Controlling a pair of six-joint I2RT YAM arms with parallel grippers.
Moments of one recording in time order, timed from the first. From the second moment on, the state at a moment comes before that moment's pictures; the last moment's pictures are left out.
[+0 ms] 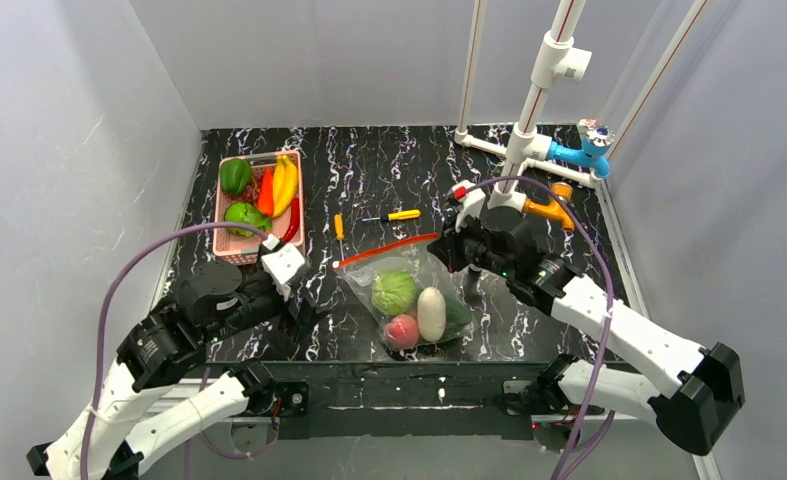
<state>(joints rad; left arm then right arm) -0.82 0.55 1.02 -0.94 0.09 0.08 0.76 1.01 0.80 -0.16 -0.11 0.23</state>
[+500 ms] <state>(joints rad) -0.82 0.54 1.13 -0.90 -0.09 -0.13 0.79 1.41 1.24 -0.42 0.06 0.14</state>
